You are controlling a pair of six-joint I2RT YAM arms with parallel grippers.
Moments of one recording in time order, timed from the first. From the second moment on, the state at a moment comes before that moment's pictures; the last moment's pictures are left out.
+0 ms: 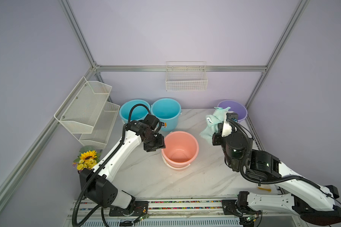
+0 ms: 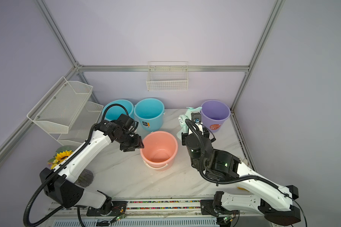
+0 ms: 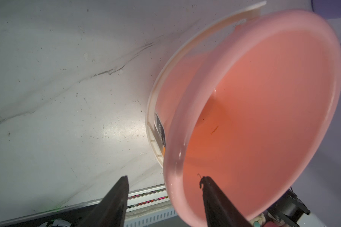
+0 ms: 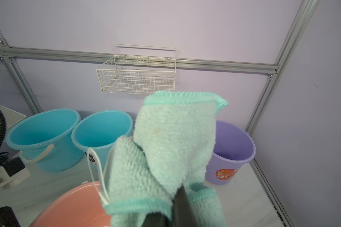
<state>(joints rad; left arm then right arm) -0.46 1.51 1.50 -1.28 0.19 -0.59 1.11 1.04 1.35 -0.54 1.08 0.19</state>
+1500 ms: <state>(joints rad) -0.53 1.68 1.56 -1.22 0.17 -0.49 1.11 1.04 1.31 -0.51 1.03 0.15</state>
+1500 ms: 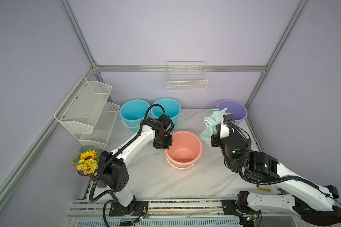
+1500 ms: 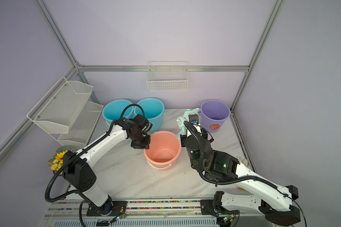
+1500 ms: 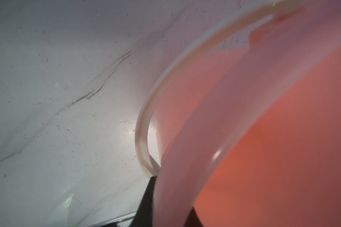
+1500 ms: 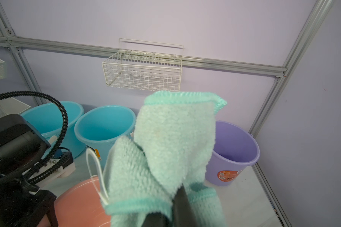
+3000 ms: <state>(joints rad) -0.67 1.37 1.35 -0.95 0.00 -0.41 0.89 1.59 1.03 -0.16 0.17 -0.12</state>
